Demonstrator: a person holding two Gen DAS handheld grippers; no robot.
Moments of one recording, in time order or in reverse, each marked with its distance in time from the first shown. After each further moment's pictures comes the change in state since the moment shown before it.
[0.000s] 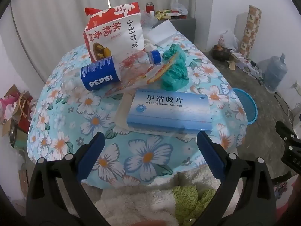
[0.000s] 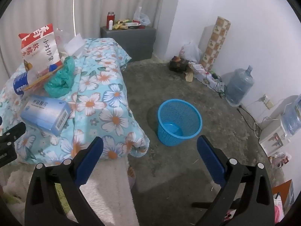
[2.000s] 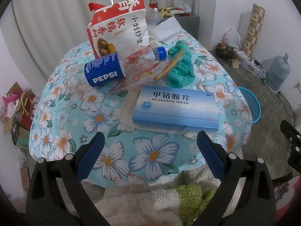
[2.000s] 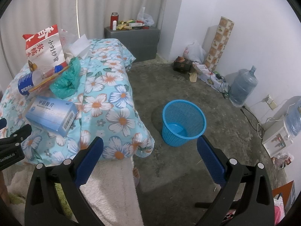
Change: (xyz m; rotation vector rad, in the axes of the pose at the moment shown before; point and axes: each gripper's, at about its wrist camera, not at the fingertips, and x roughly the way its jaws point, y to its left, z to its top) left arm 0.005 0.007 -0.004 -0.005 0.022 0.012; right arm -0.004 0.007 0.003 0.009 0.001 0.015
